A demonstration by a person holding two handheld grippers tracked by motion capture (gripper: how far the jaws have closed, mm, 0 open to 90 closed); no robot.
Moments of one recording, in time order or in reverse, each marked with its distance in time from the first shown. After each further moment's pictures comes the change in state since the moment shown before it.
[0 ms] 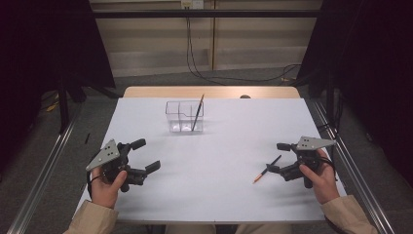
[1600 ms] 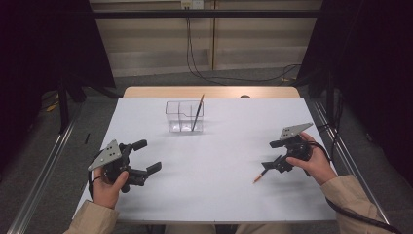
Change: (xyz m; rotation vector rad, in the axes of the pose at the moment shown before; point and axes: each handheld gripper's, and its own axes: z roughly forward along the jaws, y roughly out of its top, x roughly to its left) left arm -0.001 -0.002 0.003 0.015 -0.009 0.002; right arm -0.023 0.026 0.031 0.344 0.074 -0.055
